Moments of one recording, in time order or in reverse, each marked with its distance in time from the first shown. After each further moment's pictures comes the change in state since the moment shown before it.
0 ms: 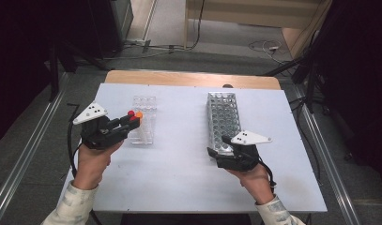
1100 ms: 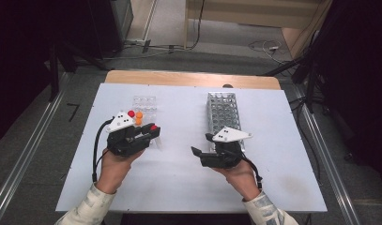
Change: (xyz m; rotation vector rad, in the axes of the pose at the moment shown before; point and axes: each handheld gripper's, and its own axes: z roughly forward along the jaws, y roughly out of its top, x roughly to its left) left arm -0.035 -0.019 0.040 0.050 -0.035 0.056; right arm 0.026 0.018 0.026 0.009 0.054 -0.057
